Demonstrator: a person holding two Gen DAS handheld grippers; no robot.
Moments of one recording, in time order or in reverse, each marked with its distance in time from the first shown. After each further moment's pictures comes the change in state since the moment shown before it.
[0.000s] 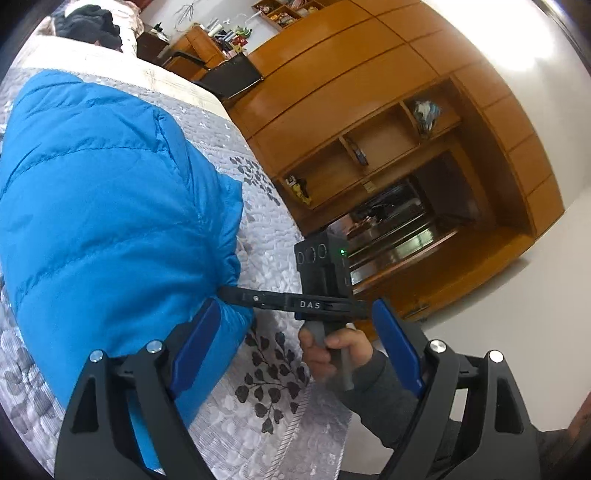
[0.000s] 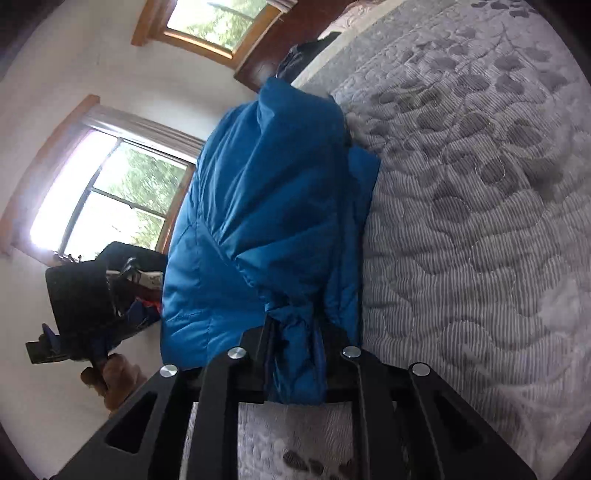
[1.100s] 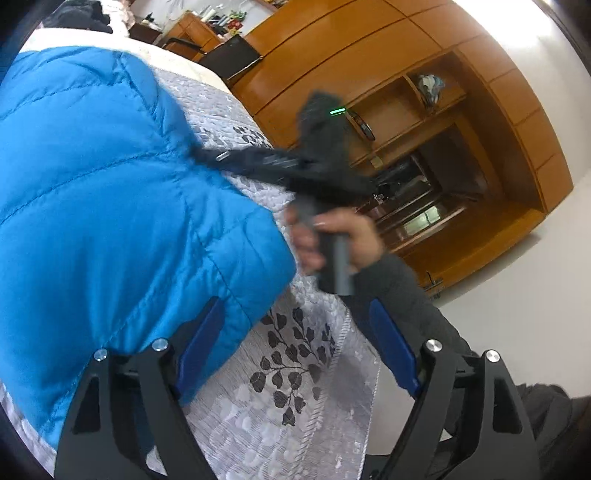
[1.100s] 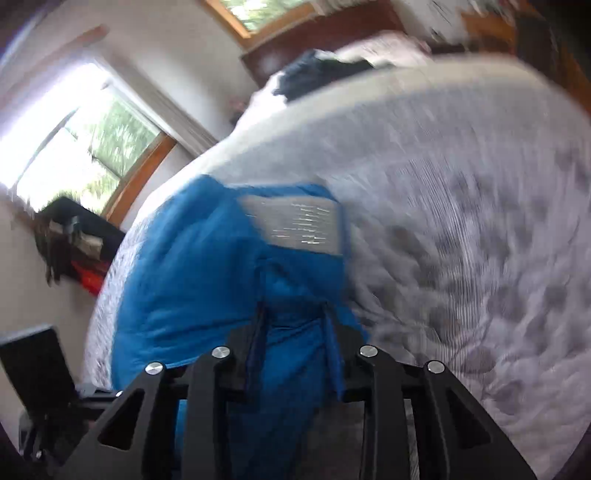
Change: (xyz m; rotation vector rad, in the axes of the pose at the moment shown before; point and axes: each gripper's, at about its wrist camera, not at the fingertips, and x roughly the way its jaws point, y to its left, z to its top) left arm 0.027 0.014 -0.026 0.065 0.073 0.034; right arm 0.029 0.021 0.096 -0.230 0.029 -0.241
